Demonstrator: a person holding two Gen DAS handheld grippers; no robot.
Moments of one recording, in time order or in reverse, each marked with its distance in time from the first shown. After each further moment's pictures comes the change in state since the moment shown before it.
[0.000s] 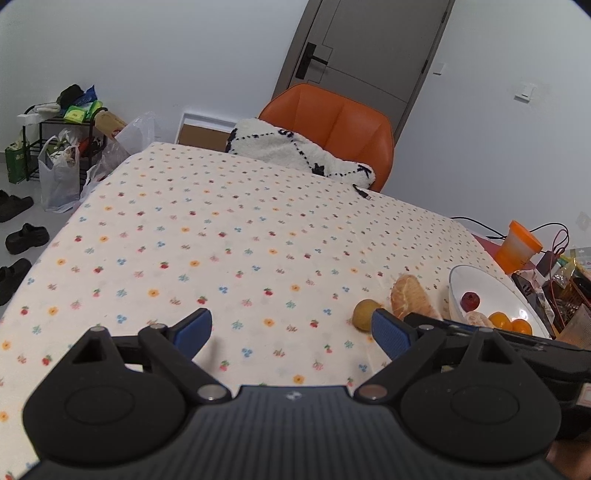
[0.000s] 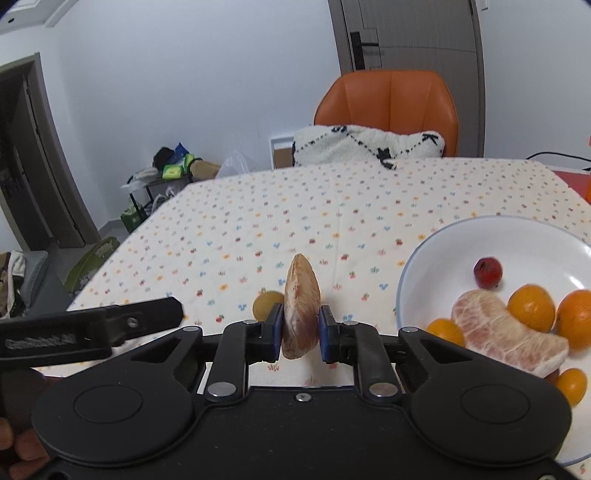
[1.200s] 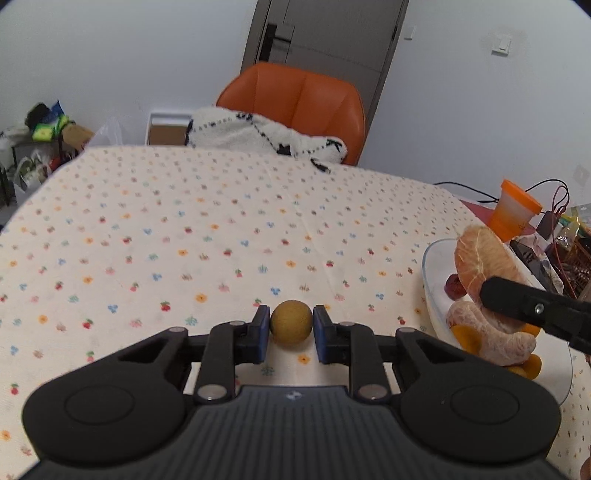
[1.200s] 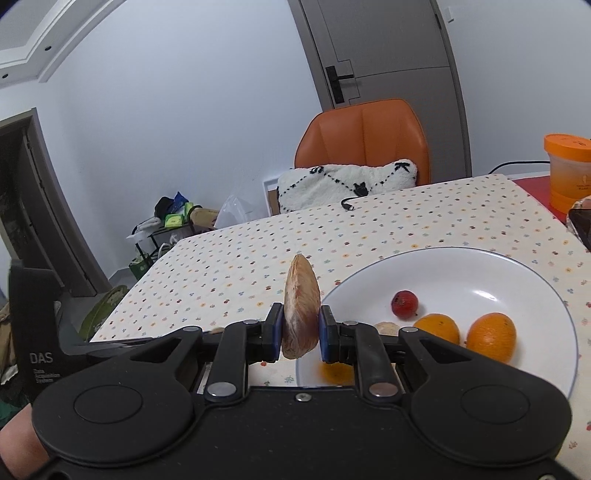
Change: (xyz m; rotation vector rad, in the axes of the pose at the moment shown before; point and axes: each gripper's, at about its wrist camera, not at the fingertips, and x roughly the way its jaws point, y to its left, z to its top) left arm 0.055 -0.067 -0.001 0.118 0.044 -0.002; right arm -0.049 -0.067 0.008 0.103 -0.115 0.036
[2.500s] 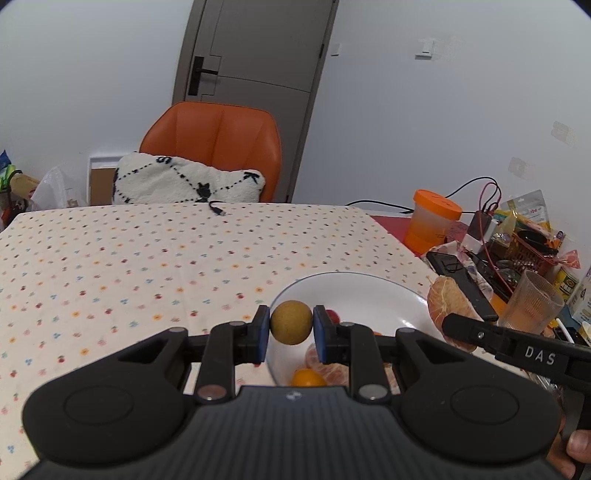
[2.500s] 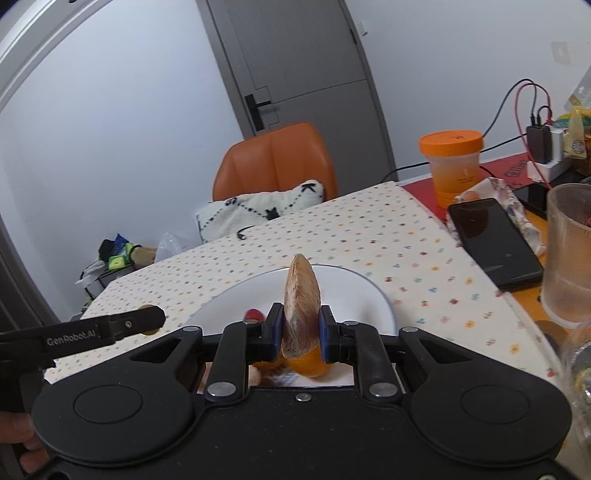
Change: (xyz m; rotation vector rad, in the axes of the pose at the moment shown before) left arm -0.017 -0.095 0.017 0.123 -0.075 -0.152; right arm -0.046 -0.098 -0.004 0.129 -0.080 -0.184
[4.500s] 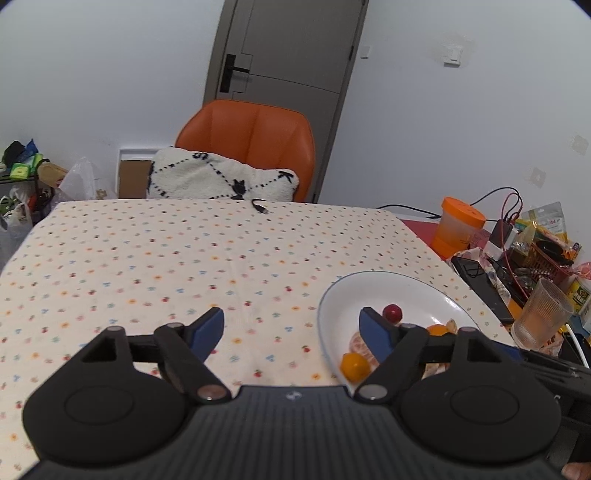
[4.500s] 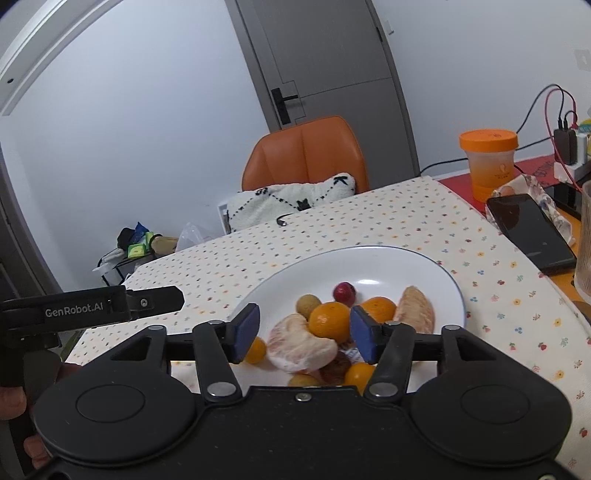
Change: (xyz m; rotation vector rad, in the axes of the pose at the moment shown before) left arm -0.039 0.033 0.001 -0.054 0.008 0.083; right arm -0.012 0.051 -0.015 -0.044 0.009 0.067
